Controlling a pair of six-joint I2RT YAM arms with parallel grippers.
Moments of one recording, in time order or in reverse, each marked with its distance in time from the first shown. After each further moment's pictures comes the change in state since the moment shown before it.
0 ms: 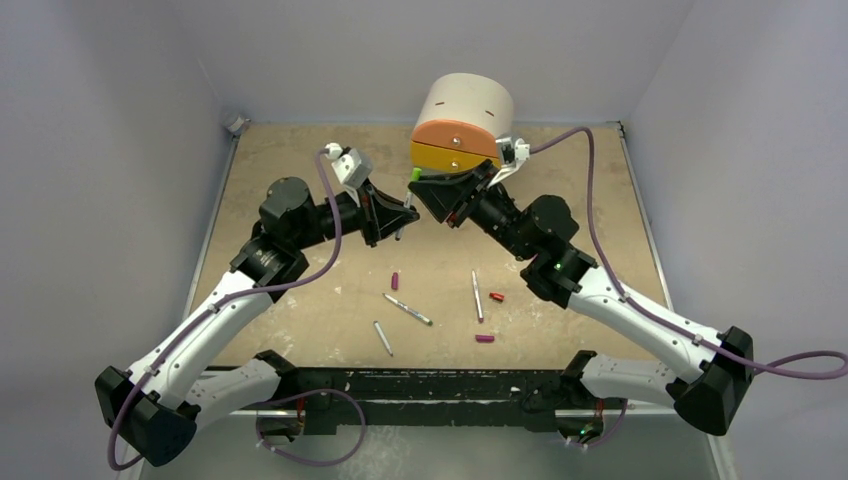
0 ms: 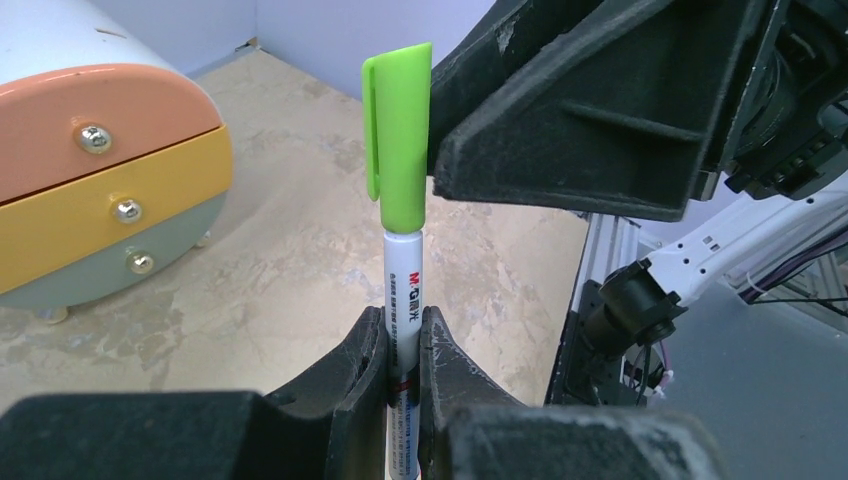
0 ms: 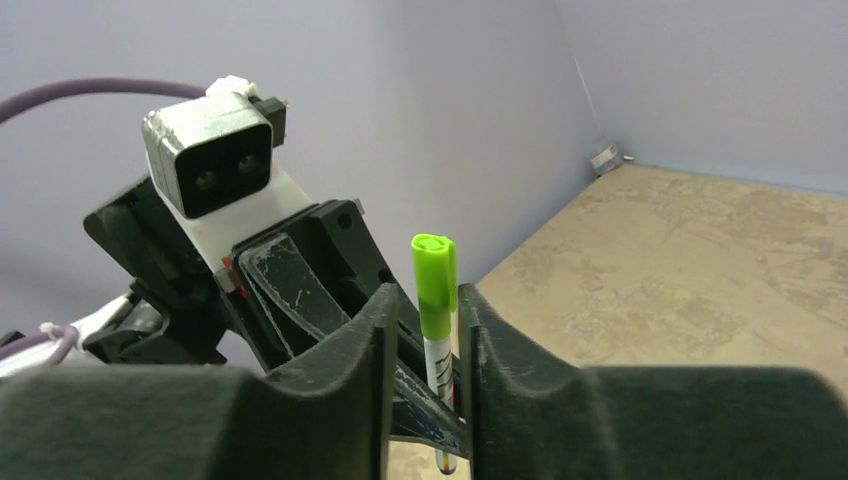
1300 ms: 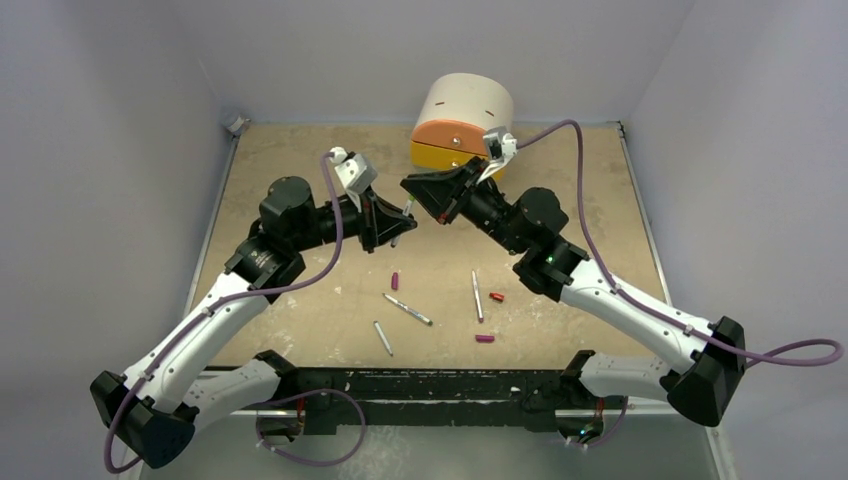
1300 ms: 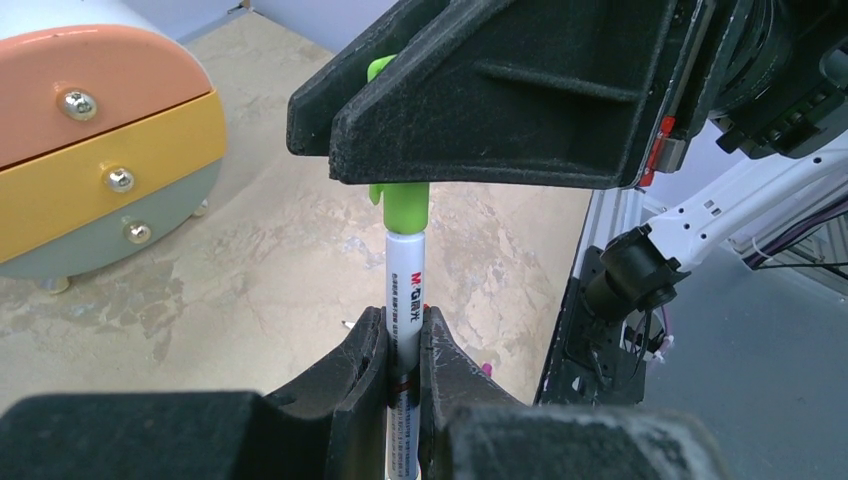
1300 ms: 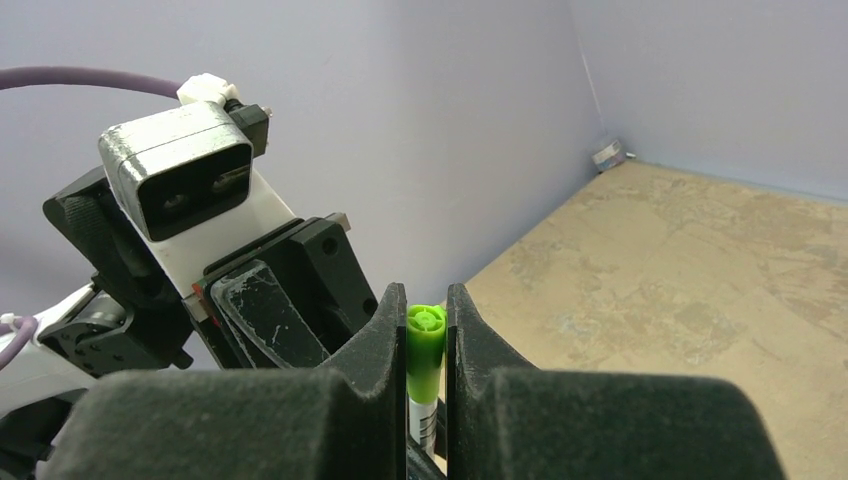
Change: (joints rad) left arm -0.008 -0.021 0.024 -0.127 -0.006 0.066; right arm 0.010 0.059 0.045 -0.032 -0.047 -0.033
